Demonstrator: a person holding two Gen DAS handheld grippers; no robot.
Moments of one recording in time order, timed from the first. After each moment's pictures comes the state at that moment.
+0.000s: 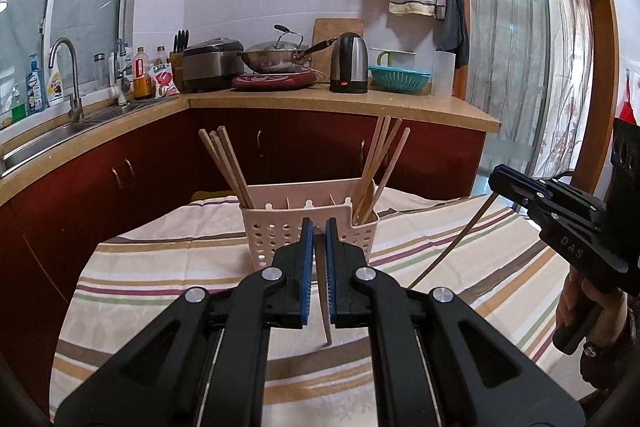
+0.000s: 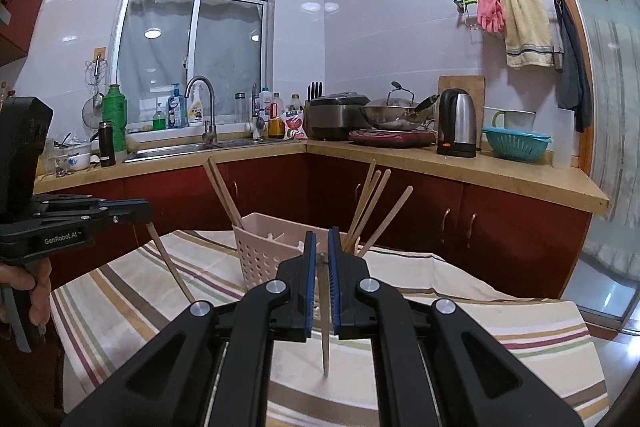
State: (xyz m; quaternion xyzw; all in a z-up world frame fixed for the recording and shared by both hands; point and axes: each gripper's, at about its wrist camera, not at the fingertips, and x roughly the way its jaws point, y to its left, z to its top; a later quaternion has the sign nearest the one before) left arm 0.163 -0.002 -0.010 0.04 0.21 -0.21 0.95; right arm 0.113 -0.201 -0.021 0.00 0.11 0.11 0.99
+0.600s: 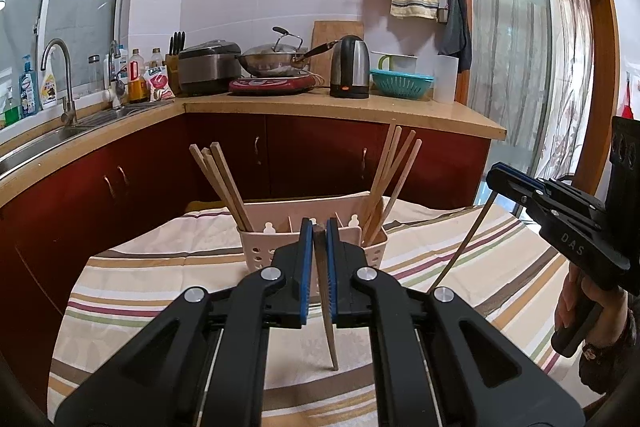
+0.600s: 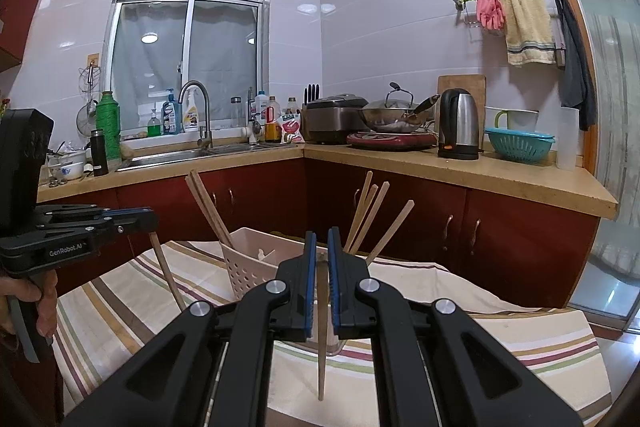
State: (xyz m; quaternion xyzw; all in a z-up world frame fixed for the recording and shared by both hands) left arm 0.196 -0.010 -0.008 0.04 0.20 -0.21 0.95; right arm 0.143 -0.202 -0.016 0.01 0.11 0.11 0.99
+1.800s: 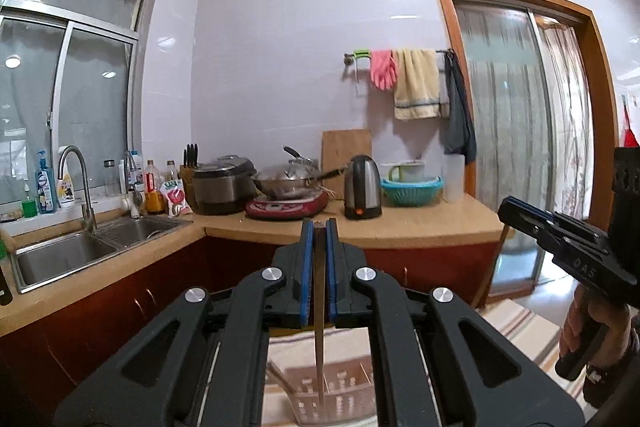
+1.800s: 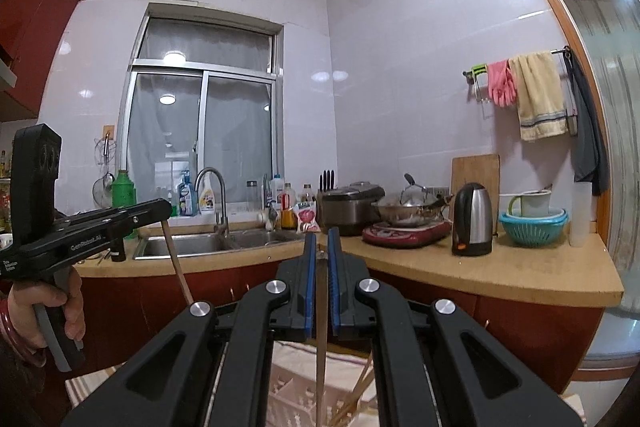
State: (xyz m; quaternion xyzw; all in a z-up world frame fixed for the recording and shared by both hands) left arm 0.203 -0.002 0.143 0.04 0.03 -0.20 0.98; right arm 0.155 -0.213 0.110 0.04 -0.02 0.14 0.99
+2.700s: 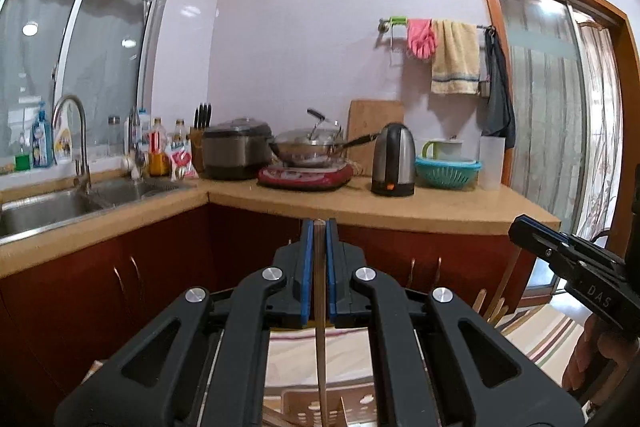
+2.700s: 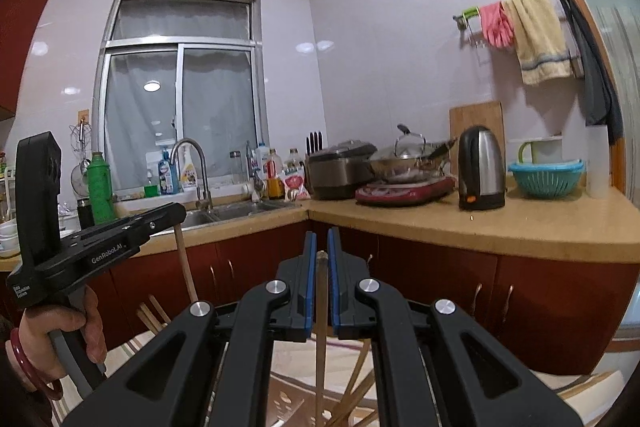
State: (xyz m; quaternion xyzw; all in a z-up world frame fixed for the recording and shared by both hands) left arm 0.319 -0.016 0.059 0.01 0.07 -0.16 0.98; right arm 0.256 -0.215 0.039 0.07 0.04 0.13 0.99
